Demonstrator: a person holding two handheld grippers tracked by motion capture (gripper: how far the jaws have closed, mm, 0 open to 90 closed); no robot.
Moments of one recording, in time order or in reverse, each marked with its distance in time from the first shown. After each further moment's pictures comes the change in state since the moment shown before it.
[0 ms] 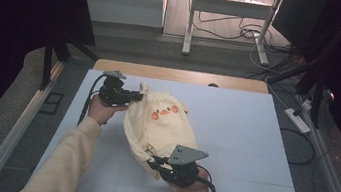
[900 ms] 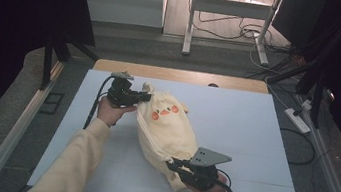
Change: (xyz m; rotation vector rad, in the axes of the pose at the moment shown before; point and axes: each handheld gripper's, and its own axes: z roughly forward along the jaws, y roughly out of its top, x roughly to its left) left arm -0.013 0.005 0.018 -0.037 -0.023 -0.015; right arm -0.015 -0.019 -0.043 -0.012 -0.061 0.099
